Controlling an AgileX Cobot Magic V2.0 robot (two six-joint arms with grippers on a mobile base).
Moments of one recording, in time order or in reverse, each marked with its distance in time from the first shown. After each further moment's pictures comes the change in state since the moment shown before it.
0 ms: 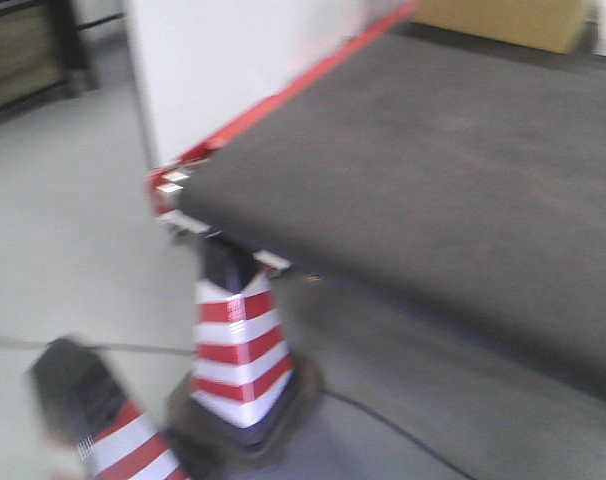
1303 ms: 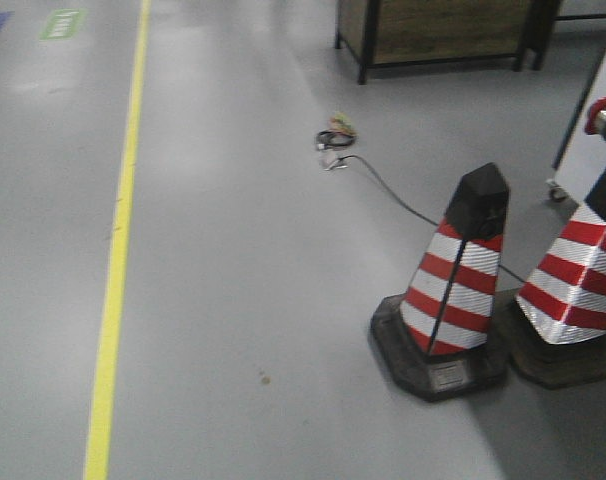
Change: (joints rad) left arm 0.000 0.000 0.000 -0.001 0.000 0.000; right arm 0.000 0.000 0.000 0.000 -0.001 0.000
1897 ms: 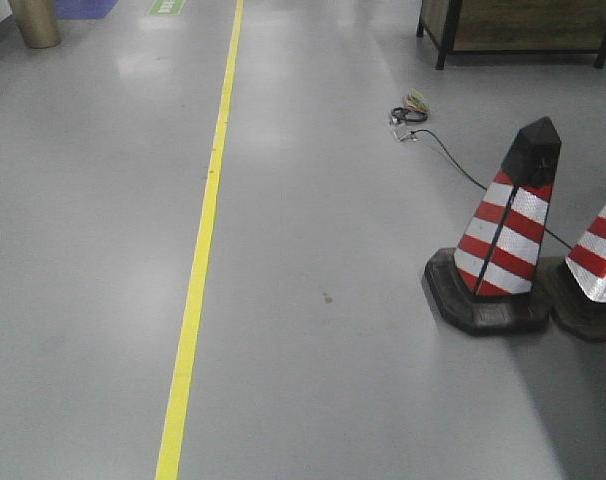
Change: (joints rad) left arm 0.000 0.000 0.000 0.000 0.000 0.000; right arm 0.000 0.000 0.000 -0.001 -0.004 0.000
